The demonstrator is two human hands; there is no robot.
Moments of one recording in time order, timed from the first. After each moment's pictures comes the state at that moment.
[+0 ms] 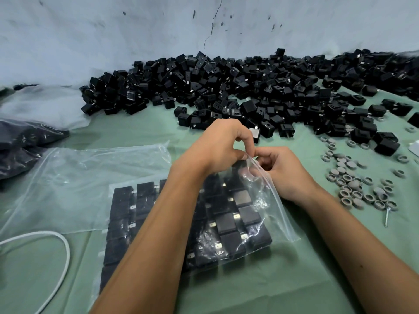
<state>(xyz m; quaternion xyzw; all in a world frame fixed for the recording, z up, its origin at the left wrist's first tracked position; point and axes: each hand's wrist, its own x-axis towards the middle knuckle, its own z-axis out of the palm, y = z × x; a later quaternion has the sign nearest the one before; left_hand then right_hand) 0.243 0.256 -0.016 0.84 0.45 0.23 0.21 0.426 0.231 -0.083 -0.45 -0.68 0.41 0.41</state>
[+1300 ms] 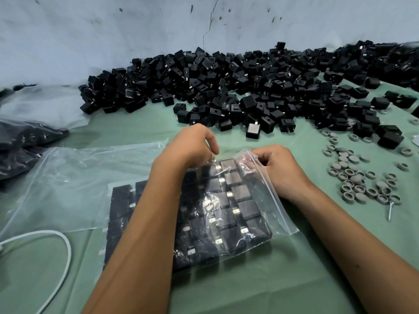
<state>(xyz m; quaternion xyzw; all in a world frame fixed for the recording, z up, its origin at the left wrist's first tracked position) 0.207 0.265 -0.028 0.72 0.63 0.15 0.25 0.416 0.228 -0.086 -0.50 -0.68 0.36 0.39</state>
